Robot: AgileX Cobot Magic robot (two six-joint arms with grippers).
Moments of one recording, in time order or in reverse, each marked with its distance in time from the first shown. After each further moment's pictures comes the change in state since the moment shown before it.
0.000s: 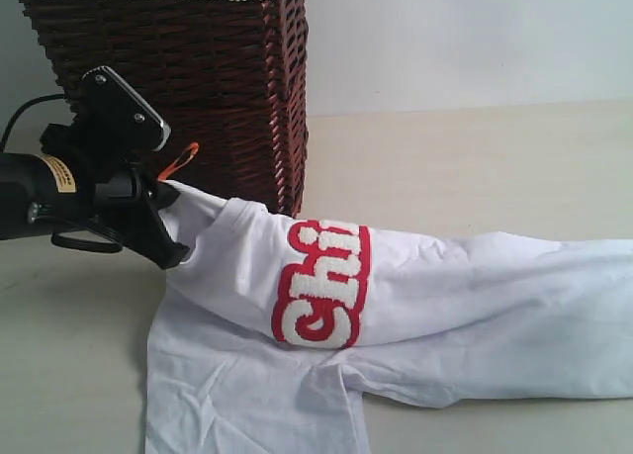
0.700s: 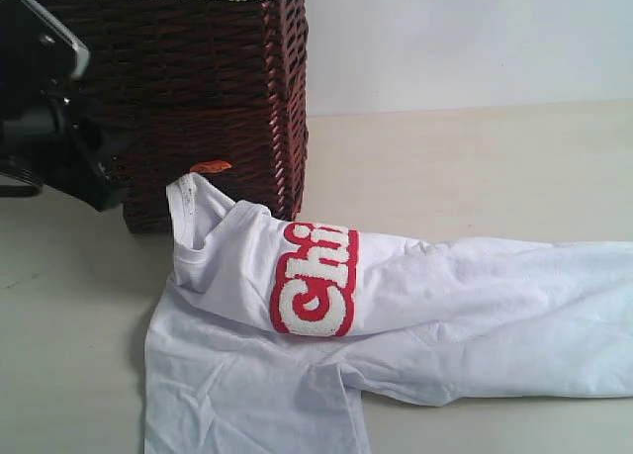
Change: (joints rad) left arm 0.082 -0.232 0.000 0.007 0.065 0.045; right arm 0.002 -0.132 -0.121 -0.710 0.494 0.062
